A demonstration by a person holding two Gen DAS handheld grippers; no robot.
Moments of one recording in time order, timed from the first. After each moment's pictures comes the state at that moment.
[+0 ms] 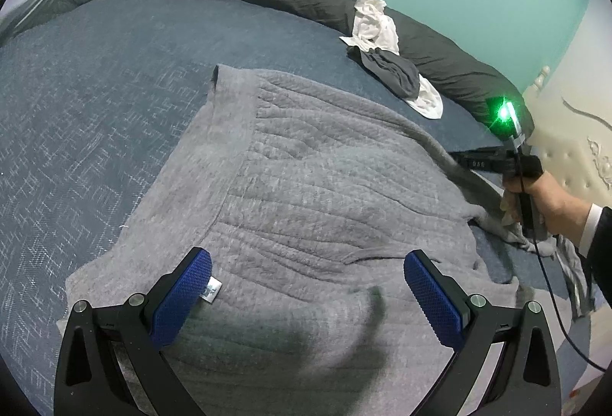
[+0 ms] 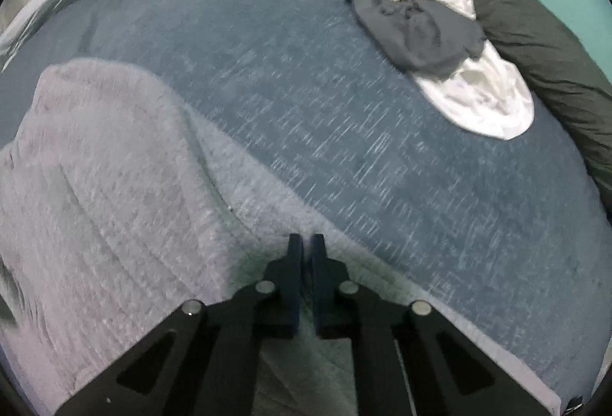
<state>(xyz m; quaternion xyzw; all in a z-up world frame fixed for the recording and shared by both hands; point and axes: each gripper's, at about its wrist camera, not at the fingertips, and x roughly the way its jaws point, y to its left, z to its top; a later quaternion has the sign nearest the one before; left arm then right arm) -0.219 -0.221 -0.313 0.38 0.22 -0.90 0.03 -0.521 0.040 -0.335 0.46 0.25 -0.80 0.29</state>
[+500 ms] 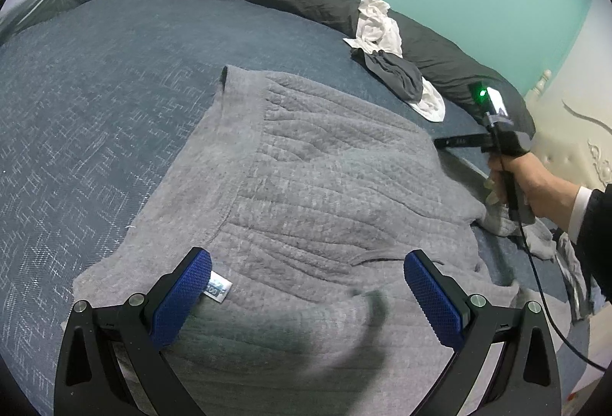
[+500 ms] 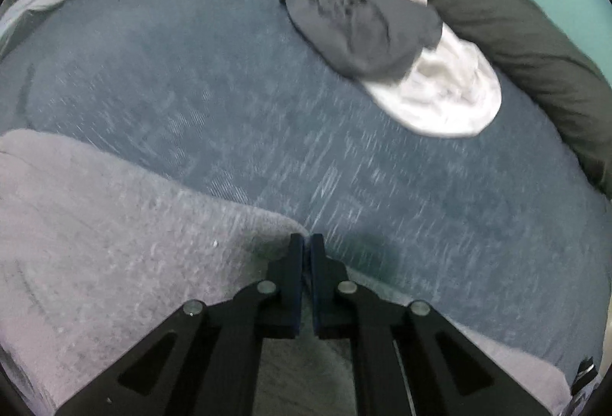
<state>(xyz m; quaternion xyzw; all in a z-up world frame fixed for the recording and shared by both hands) -0.218 -0.230 -0.315 0.37 0.22 -0.90 0.03 -0.563 0.026 -0.339 0.49 0.22 -0.82 0.20</state>
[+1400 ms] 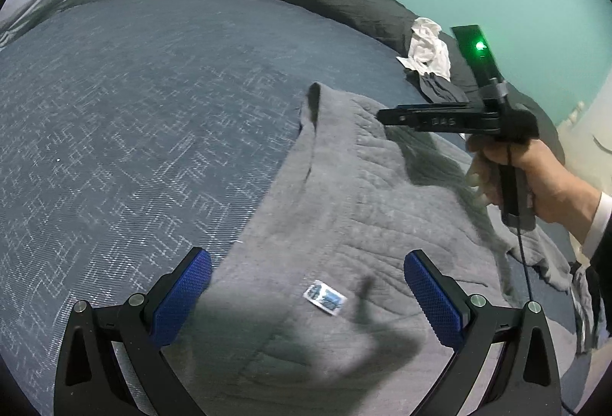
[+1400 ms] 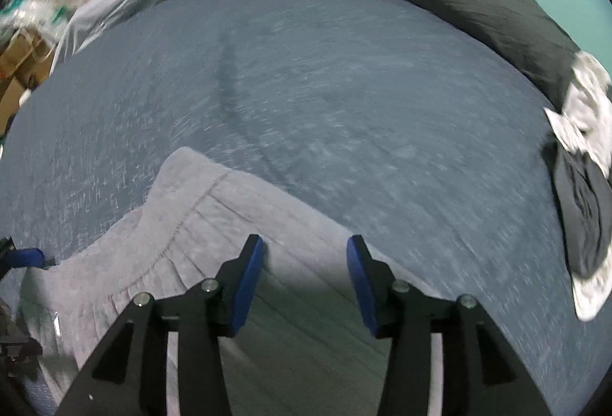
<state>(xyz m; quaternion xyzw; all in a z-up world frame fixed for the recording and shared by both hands) -0.199 -0.288 -0.316 0.37 0.25 -0.89 0.10 -0.460 -0.183 -0.317 0.40 0.28 -0.74 0.46</state>
